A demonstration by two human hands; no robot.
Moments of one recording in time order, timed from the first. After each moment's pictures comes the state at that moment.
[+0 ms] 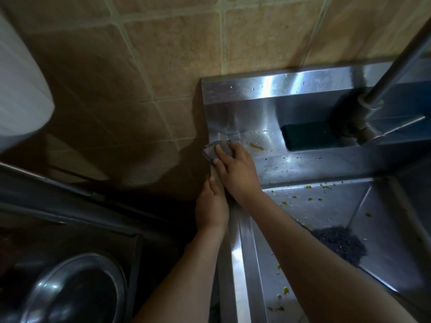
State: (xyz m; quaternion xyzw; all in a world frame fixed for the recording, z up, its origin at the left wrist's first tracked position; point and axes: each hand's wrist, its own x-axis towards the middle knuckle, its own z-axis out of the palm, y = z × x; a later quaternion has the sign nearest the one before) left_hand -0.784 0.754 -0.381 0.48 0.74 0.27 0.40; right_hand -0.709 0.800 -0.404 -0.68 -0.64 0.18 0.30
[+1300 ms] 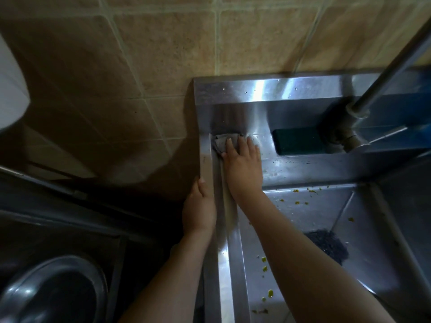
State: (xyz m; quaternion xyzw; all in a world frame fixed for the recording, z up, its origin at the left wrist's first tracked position) left_hand -0.784 0.757 -0.382 0.47 0.75 0.25 0.39; right_hand -0.685 0.808 -0.398 -0.76 -0.63 0.07 0.16
